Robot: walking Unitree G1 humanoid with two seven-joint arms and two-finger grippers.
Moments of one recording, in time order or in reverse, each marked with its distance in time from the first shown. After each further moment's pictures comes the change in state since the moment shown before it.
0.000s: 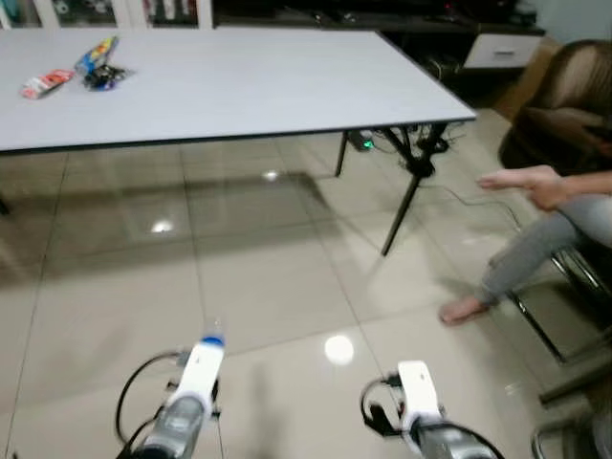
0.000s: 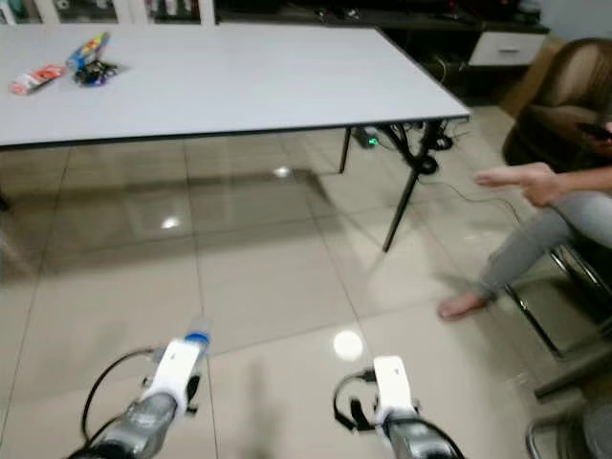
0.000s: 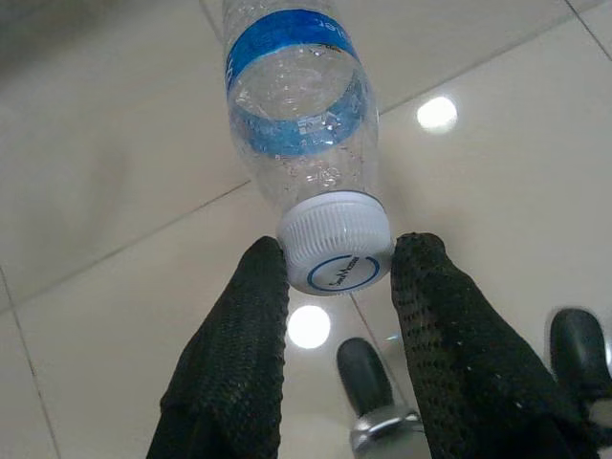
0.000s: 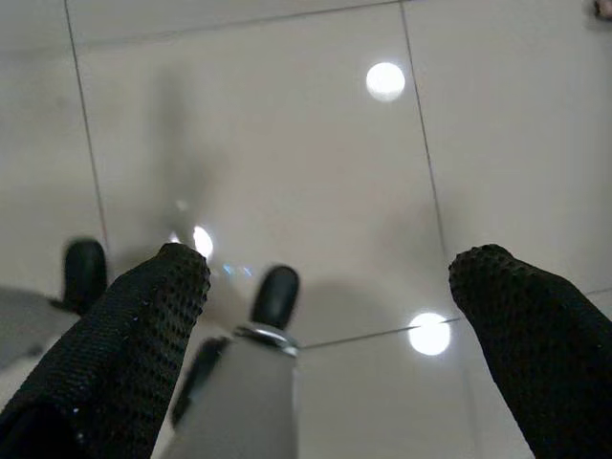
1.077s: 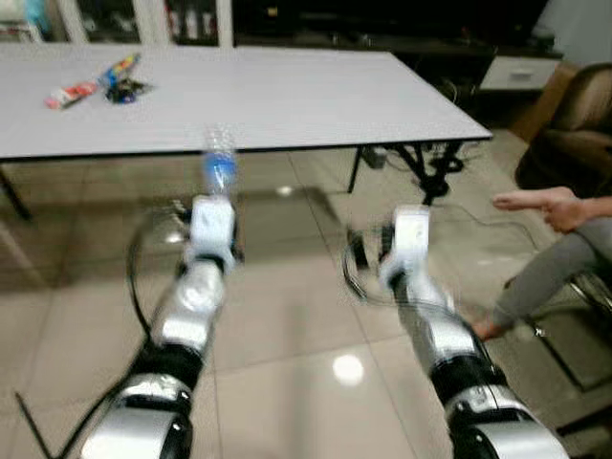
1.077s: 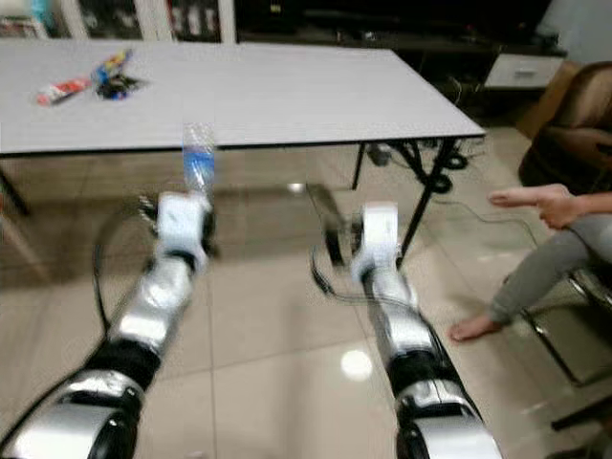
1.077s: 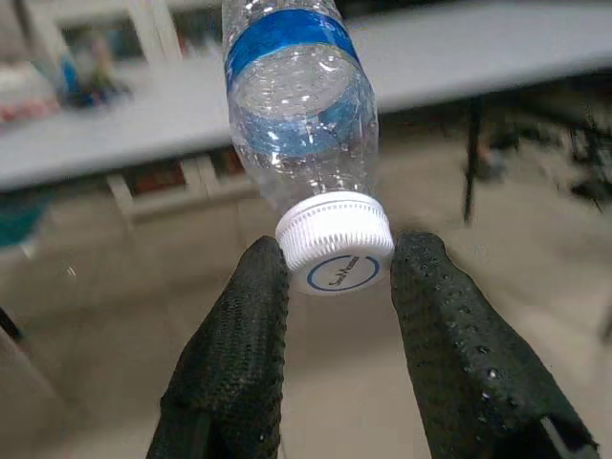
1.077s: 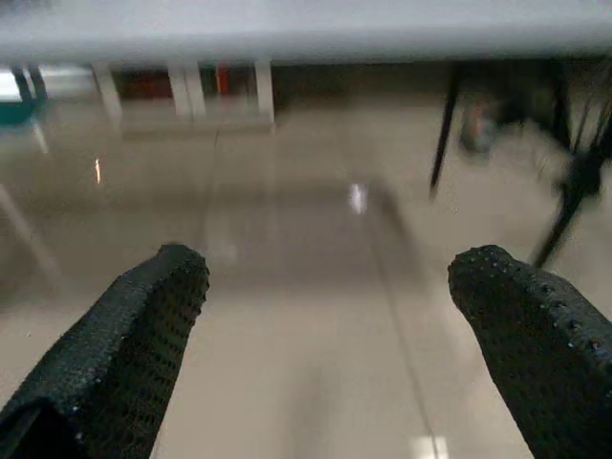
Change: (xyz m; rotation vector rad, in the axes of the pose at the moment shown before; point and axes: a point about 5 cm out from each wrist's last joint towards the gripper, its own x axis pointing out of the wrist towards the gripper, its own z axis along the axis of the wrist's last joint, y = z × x) left arm -0.022 0.019 0.190 -0.092 -0.706 0.111; right arm -0.034 0.022 0.187 0.020 -0.682 0.068
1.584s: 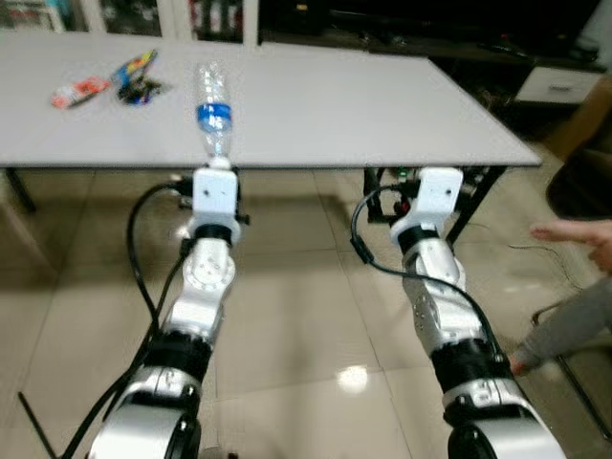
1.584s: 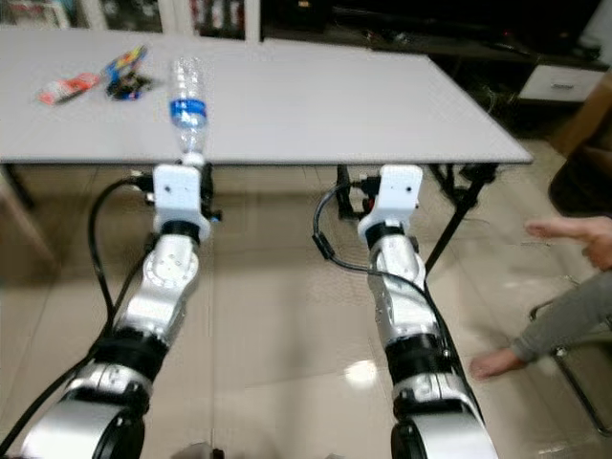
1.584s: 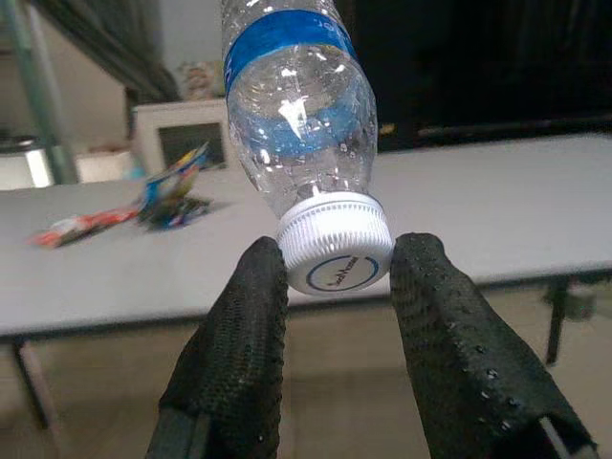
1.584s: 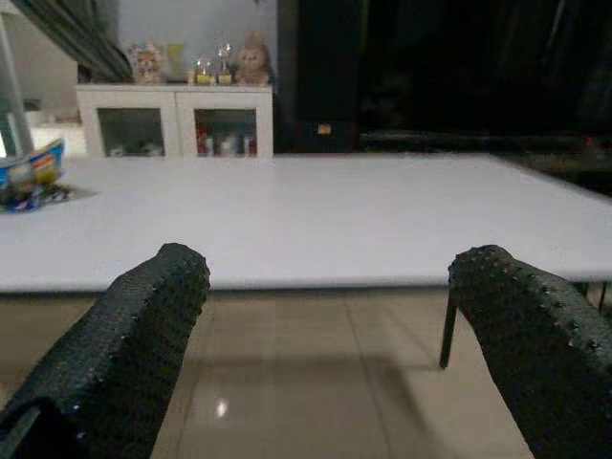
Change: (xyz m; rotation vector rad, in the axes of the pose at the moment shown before) left arm 0.005 0.002 0.063 -0.022 -0.288 0.131; right arm -0.007 0.014 0.099 -0.009 -0.496 -0.051
